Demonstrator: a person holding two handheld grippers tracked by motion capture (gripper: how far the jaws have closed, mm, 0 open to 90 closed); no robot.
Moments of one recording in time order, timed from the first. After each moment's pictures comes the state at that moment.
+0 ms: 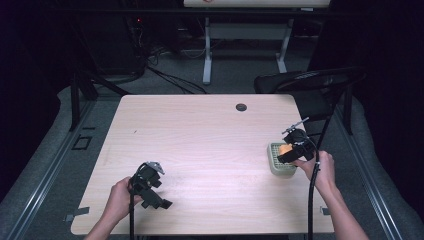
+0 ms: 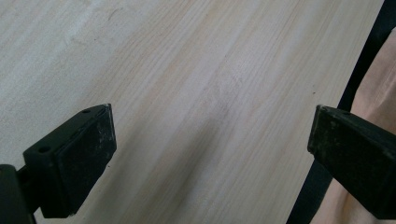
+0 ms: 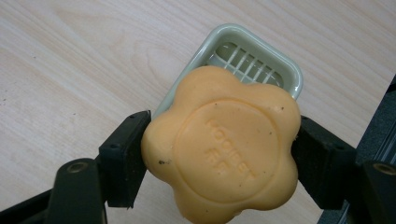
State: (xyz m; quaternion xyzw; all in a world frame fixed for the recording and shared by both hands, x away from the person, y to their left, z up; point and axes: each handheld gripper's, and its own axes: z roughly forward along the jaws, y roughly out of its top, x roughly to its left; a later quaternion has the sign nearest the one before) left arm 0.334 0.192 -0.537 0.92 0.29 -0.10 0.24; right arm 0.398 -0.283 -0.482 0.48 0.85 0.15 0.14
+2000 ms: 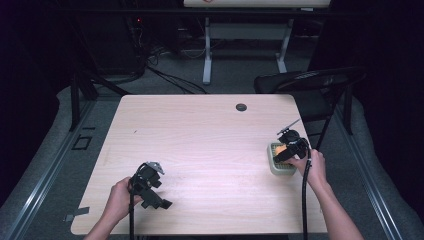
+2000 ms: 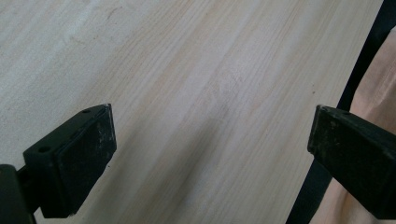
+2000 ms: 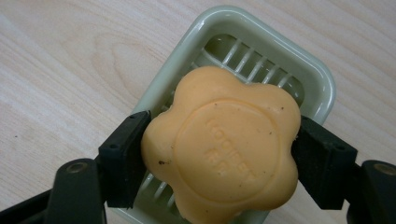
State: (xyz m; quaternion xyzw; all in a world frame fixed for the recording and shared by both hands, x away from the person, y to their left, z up) left arm 0.335 0.193 -0.538 0.92 0.29 -0.10 0.24; right arm 0.432 -0.286 -0.526 0.48 0.86 0.14 0.11
